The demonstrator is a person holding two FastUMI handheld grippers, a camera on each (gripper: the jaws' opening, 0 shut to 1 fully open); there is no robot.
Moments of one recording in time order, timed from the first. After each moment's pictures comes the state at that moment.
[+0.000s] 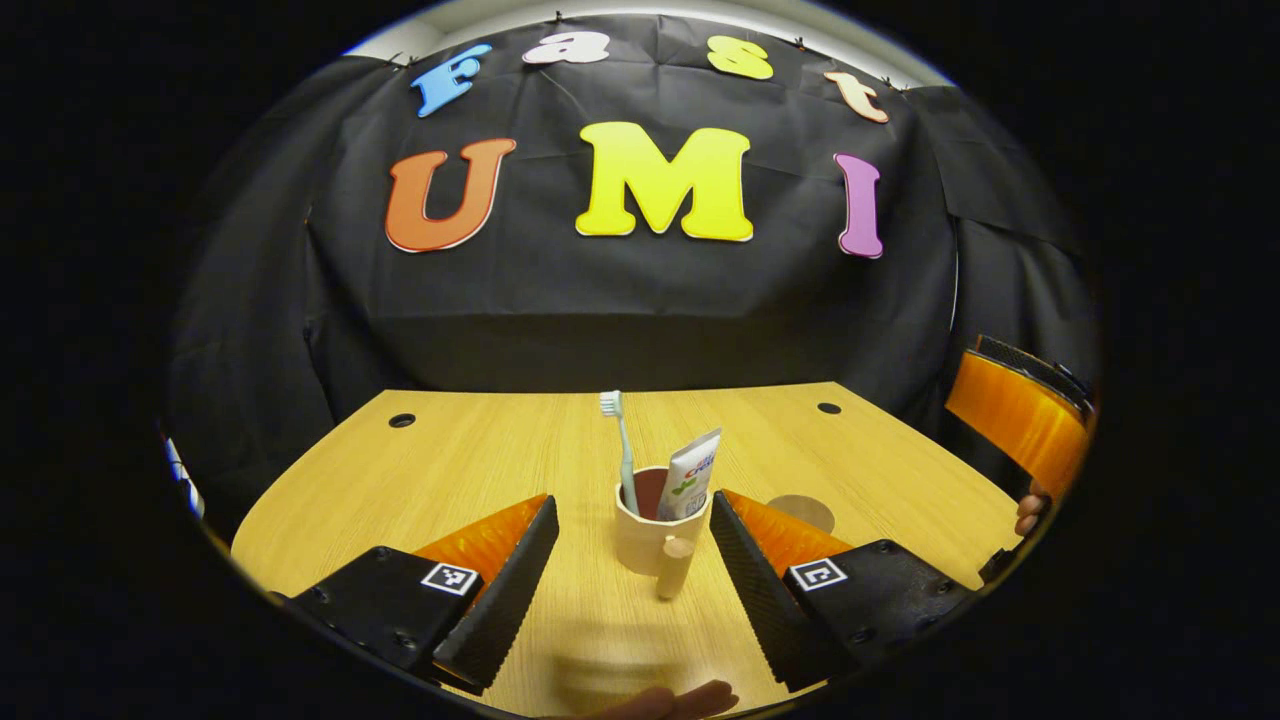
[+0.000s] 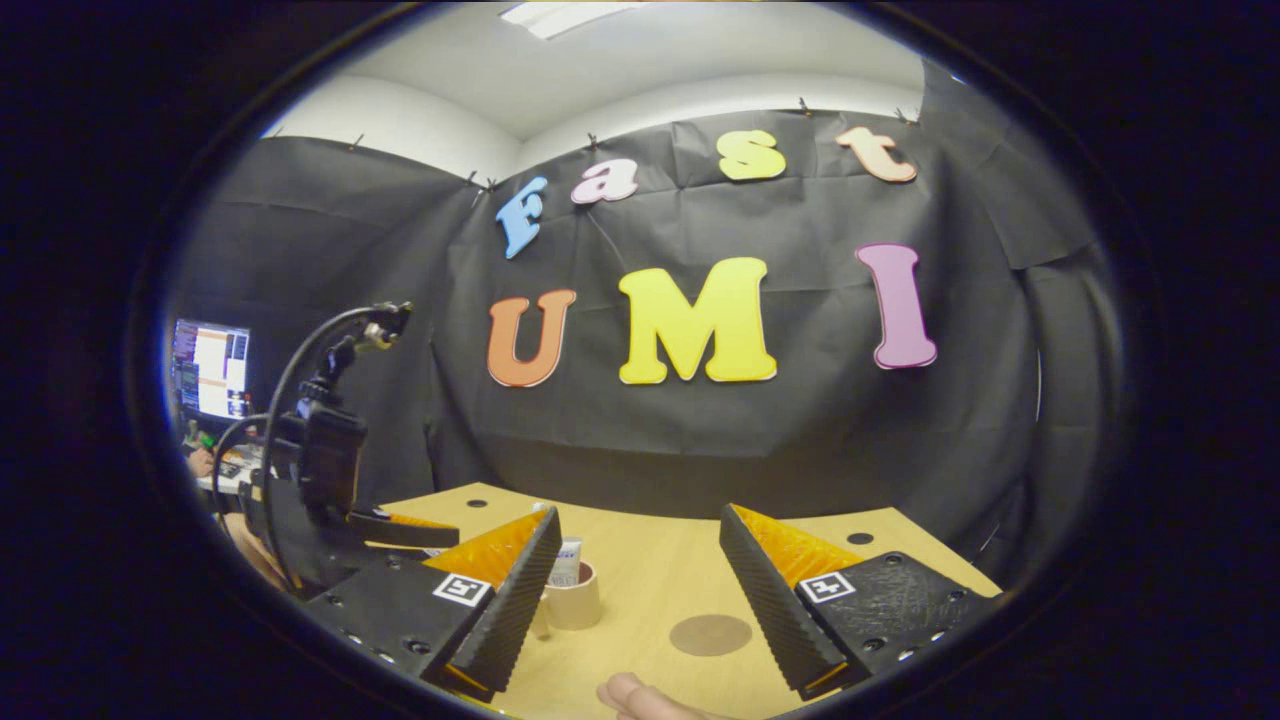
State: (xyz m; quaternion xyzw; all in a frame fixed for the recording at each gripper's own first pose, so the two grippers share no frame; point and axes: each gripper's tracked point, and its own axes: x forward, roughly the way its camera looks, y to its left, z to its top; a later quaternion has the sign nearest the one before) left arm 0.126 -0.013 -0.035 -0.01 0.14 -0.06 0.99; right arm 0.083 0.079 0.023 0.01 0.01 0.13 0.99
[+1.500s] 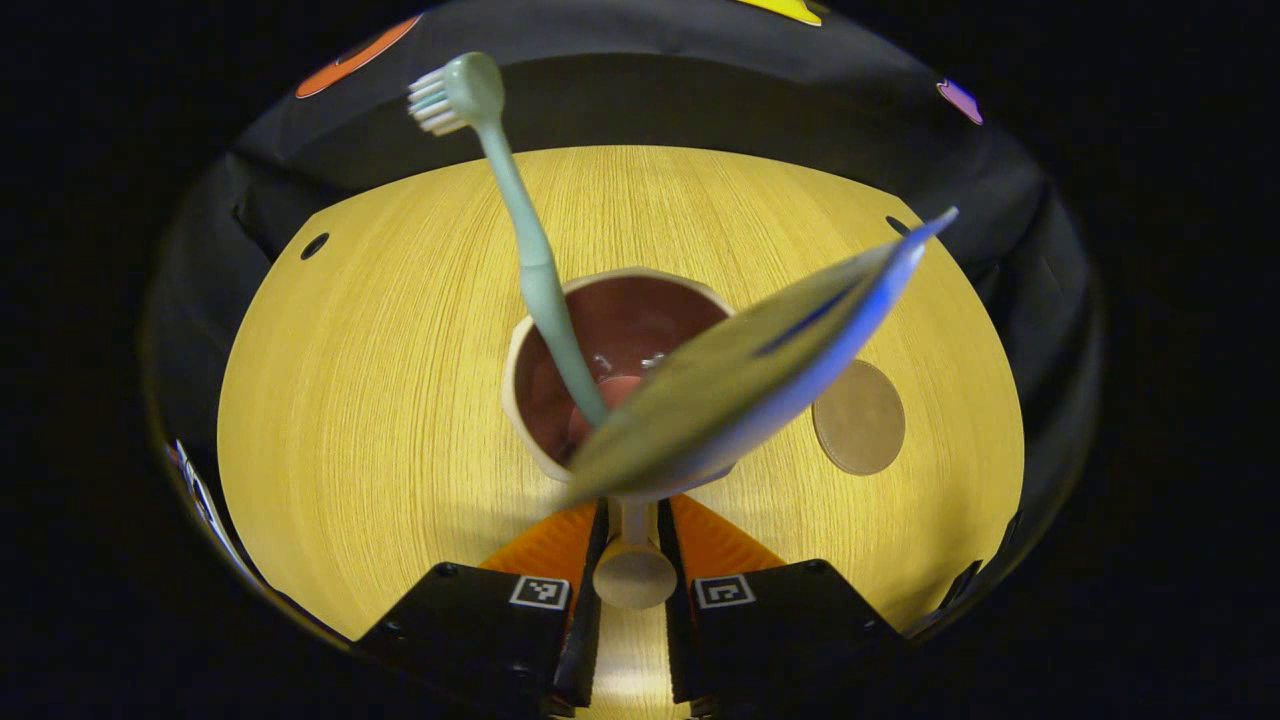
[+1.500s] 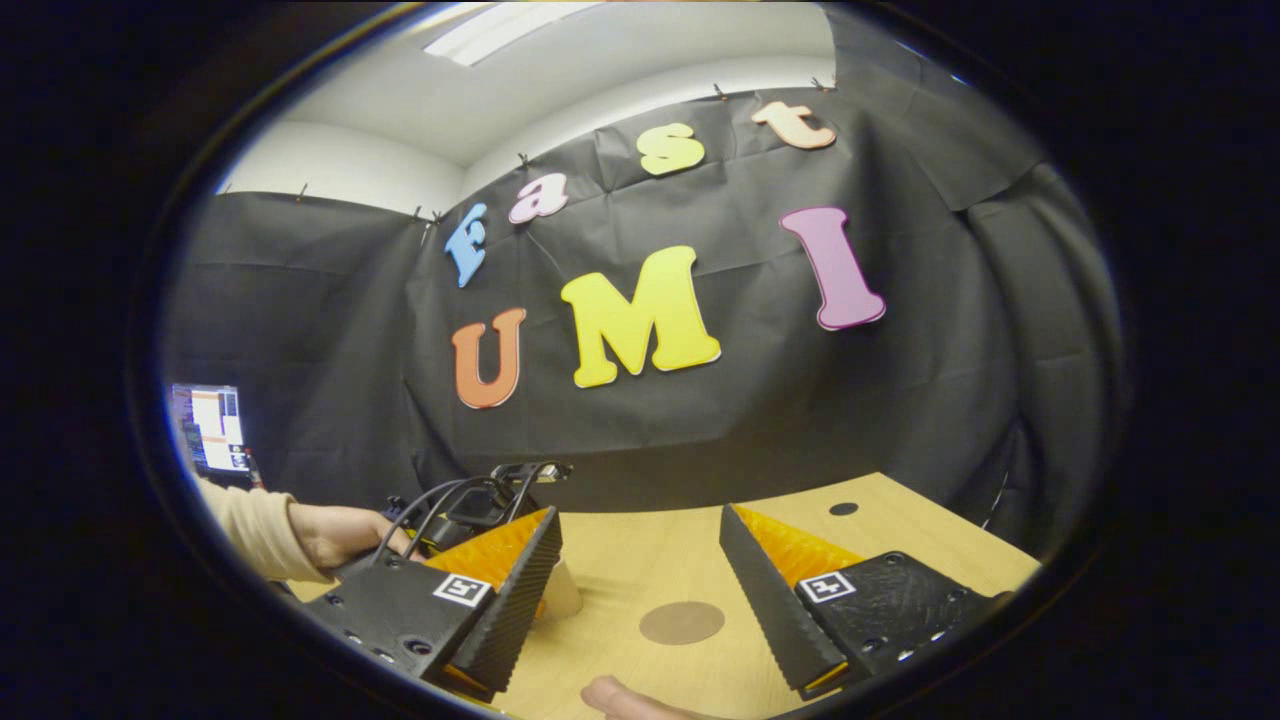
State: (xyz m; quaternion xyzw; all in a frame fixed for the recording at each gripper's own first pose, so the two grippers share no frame) left arm 0.161 -0.042 -0.158 -0.02 0.50 -0.05 0.86; right arm 0.093 0.010 -0.002 0.10 0.01 0.12 0.99
